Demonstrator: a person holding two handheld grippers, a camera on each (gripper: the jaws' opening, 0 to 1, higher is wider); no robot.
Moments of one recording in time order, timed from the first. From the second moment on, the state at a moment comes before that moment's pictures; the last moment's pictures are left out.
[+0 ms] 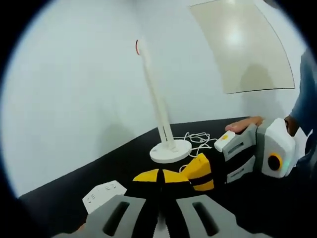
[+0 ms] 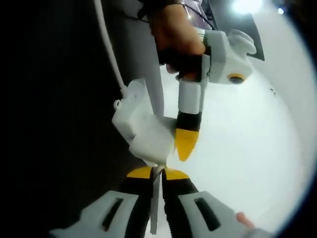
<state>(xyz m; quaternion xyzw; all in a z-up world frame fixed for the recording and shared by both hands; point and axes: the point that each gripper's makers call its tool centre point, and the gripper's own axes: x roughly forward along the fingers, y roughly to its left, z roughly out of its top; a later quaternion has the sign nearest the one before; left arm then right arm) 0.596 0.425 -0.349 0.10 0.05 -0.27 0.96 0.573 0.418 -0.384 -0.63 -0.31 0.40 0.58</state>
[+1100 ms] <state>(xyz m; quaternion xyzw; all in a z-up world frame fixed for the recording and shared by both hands) 0.589 0.414 -0.350 0.10 0.00 -0.30 0.95 0.574 0.417 -0.386 -0.63 -0.30 0.42 0.59</state>
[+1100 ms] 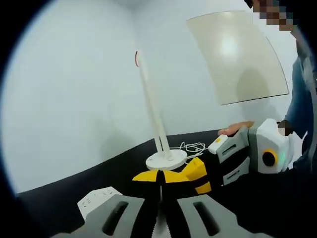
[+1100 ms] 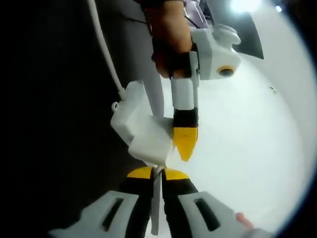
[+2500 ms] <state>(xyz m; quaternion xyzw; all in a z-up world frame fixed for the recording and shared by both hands) 0.587 0.414 -0.345 0.10 0.01 -0.29 0.95 0.568 0.414 -0.385 -0.62 -0.31 0.42 0.59</state>
